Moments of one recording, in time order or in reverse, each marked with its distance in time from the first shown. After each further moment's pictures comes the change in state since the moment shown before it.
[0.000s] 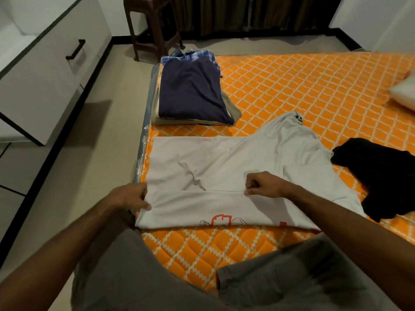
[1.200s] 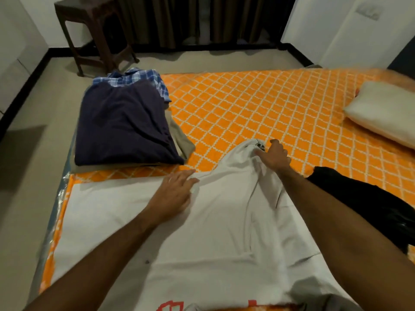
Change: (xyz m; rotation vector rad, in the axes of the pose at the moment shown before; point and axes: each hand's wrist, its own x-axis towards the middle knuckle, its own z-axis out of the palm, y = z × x) left_hand 0.194 0.253 -0.054 0.200 0.678 0.702; right_hand 0.078 0.184 -0.171 0.228 0.676 0.777
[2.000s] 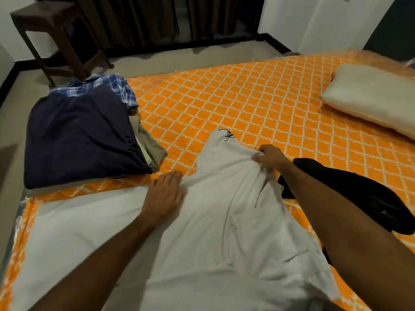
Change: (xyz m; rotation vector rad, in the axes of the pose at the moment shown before) left_hand 0.058 0.037 0.036 0.010 0.000 -0.229; right_hand 0.044 0.078 -0.032 -0.088 -0.193 -0.077
